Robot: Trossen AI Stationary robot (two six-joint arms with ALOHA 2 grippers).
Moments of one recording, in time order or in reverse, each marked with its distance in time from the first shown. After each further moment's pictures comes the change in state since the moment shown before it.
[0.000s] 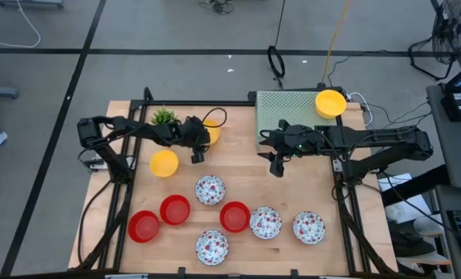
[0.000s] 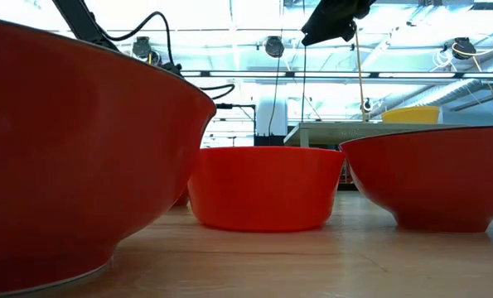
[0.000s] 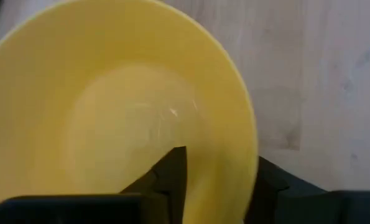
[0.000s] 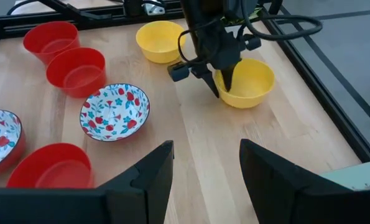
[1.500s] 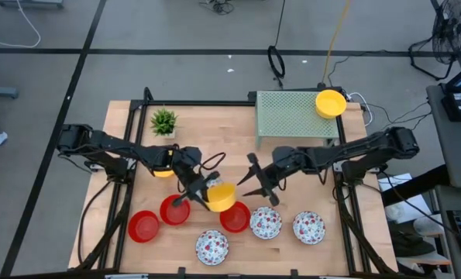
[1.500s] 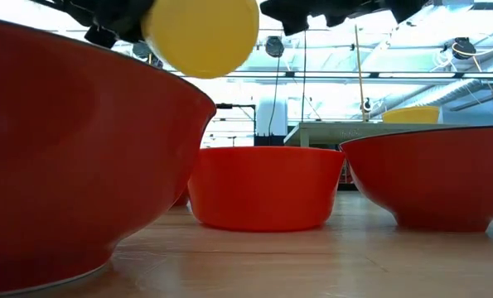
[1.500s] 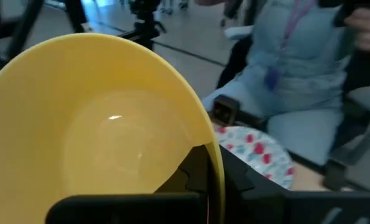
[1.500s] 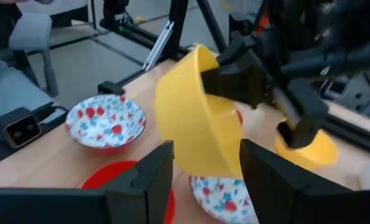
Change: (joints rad) left arm -0.502 -0.210 0.087 0.143 0.805 0.023; right arm 0.105 0.199 -0.238 0.735 -0.479 -0.460
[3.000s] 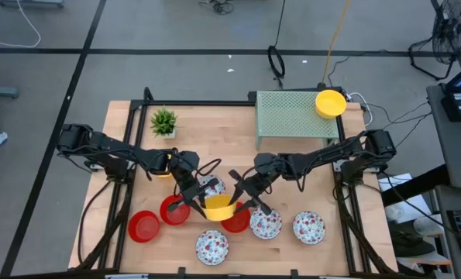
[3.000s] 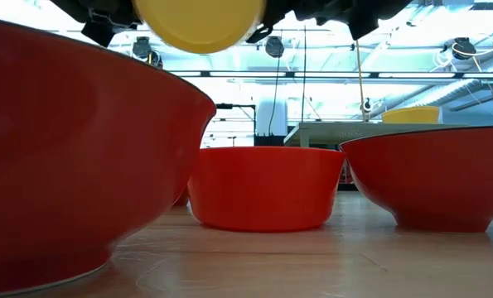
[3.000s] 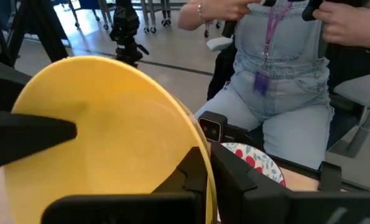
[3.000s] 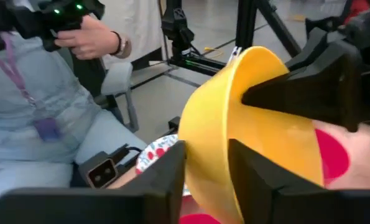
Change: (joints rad) left arm -0.042 0.000 -0.003 0.084 0.016 0.061; right arm 0.022 0.243 0.125 0.171 -0.316 0.235
